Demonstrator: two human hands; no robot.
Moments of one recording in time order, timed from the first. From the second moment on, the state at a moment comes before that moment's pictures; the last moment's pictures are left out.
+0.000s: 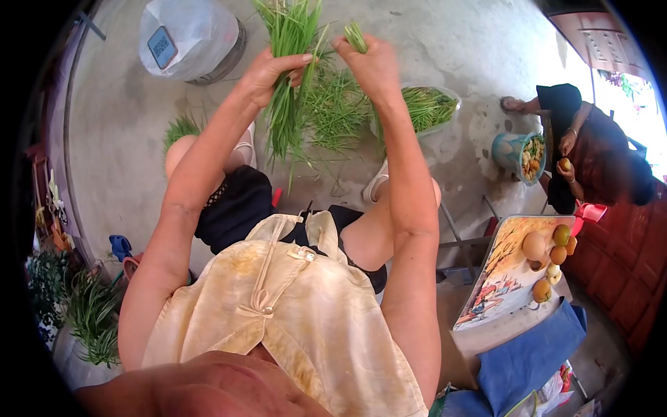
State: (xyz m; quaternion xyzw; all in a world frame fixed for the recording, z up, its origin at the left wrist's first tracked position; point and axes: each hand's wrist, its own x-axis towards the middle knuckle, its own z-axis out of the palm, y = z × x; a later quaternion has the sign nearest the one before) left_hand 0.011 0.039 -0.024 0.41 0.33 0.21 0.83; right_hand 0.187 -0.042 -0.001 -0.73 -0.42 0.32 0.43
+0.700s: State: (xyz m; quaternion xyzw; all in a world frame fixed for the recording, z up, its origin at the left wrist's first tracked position) left_hand 0.009 0.037 -0.014 0.44 0.30 0.22 0.82; right_hand 0.170 -0.043 0.001 -0.56 -0.32 0.53 0.55
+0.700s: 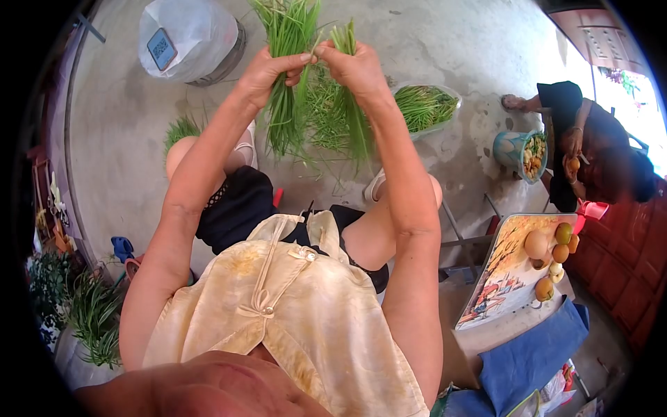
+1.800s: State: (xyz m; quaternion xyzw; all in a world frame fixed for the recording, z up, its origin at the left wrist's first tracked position) left_hand 0.006 0.041 -0.019 0.41 0.32 0.20 0.83; right_hand 0.184 -0.038 -0.012 -0.66 -0.34 0.39 0.54
